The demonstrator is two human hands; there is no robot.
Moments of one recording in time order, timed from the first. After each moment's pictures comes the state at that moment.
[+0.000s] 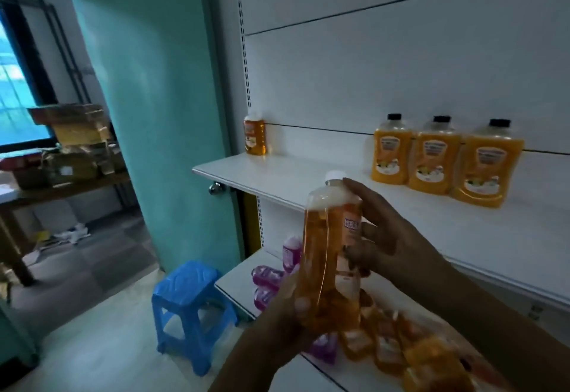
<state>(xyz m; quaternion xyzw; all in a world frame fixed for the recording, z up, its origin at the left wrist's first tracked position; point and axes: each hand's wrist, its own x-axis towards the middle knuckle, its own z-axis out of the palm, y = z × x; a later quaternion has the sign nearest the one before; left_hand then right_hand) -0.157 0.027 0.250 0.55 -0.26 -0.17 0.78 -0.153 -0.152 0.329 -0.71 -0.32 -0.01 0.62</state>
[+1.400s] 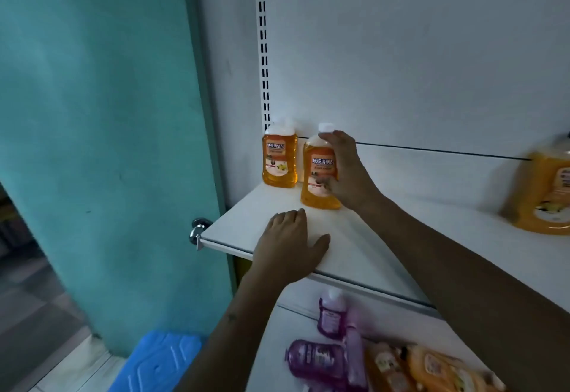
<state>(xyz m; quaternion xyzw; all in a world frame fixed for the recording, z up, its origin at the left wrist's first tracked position) 0.255 0.265 0.286 0.96 -0.21 0.08 0.15 0.336 0.090 0.322 -0.89 -0.16 -0.35 0.26</state>
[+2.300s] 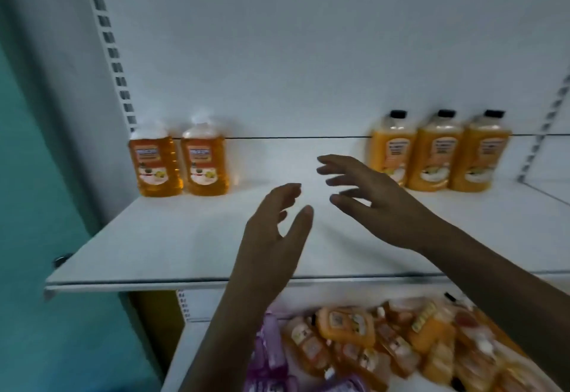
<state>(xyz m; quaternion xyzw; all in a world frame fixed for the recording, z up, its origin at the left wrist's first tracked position) 0.169 0.173 0.316 0.72 -0.37 0.06 0.58 0.102 -0.006 0.354 -0.93 -0.05 -0.24 0.28</state>
